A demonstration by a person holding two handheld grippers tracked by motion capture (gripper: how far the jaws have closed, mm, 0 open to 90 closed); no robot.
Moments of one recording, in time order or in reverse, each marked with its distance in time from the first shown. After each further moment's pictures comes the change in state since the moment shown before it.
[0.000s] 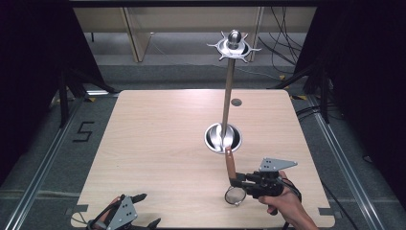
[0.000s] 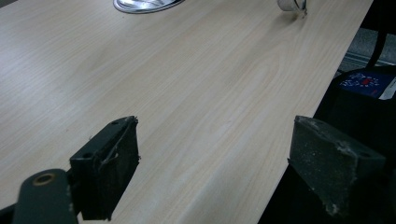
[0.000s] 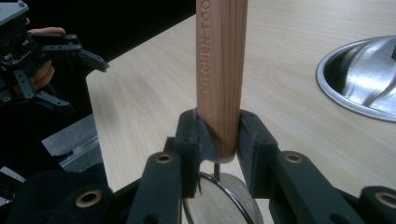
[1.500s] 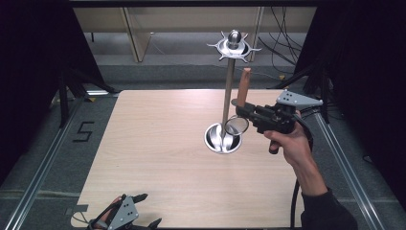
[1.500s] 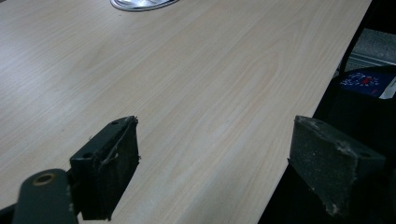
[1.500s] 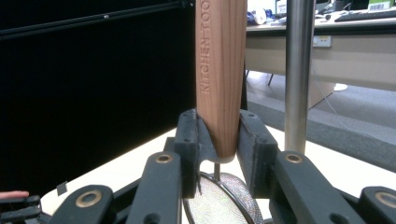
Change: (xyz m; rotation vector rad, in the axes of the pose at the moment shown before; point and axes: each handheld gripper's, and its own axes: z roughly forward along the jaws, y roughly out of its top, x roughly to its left) left arm 0.000 0.000 0.003 0.010 -0.009 -0.013; right arm -0.019 0.165 -0.038 -0.321 -0.141 -0.122
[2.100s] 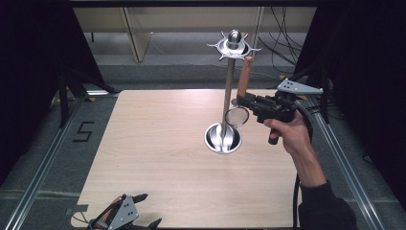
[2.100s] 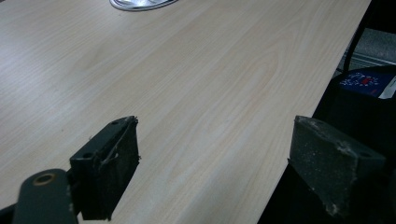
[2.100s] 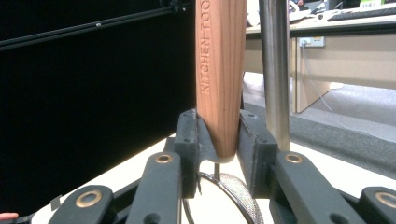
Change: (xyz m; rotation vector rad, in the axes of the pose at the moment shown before) left arm 0.000 0.000 0.000 -0.003 -0.005 -0.005; right arm -0.014 0.017 0.008 -0.002 -0.012 0.041
